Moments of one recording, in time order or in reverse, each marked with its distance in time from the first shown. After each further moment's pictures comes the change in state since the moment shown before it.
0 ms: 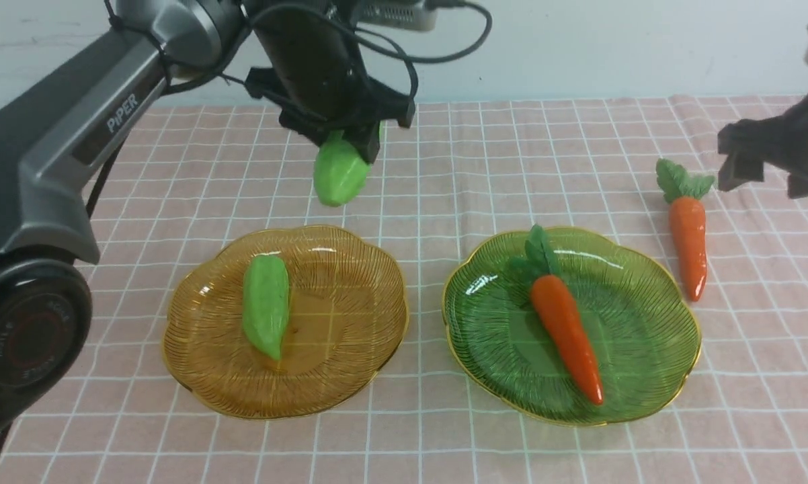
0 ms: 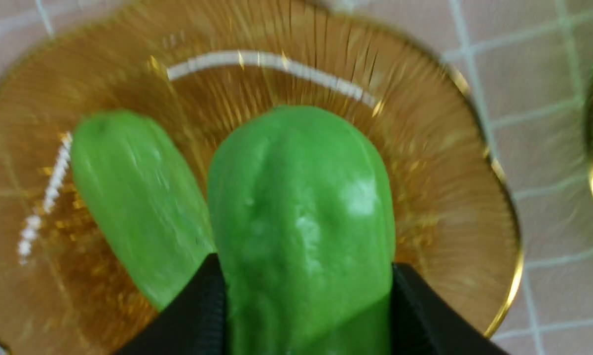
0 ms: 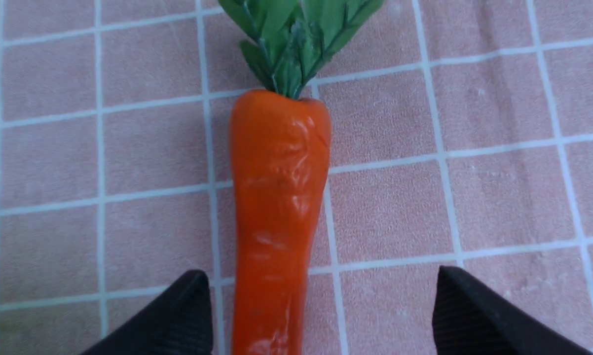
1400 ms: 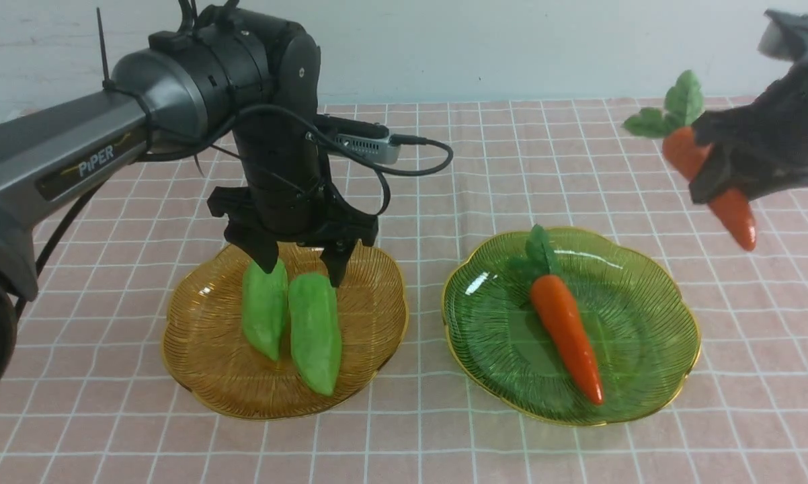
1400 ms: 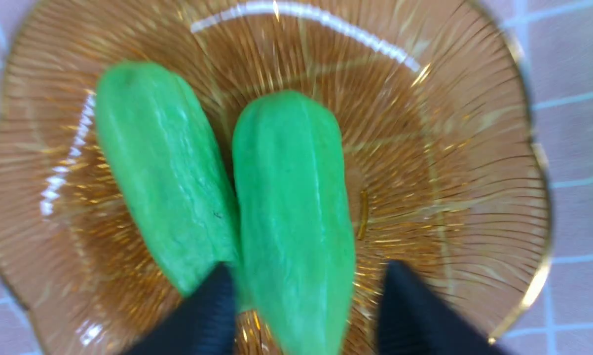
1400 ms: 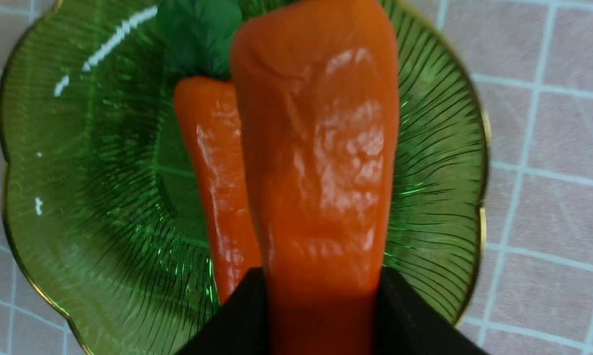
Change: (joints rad) right arm 0.129 -0.186 -0.036 0.233 0.523 -0.211; left arm 0.000 -0.039 0.068 0.041 -0.011 -0.072
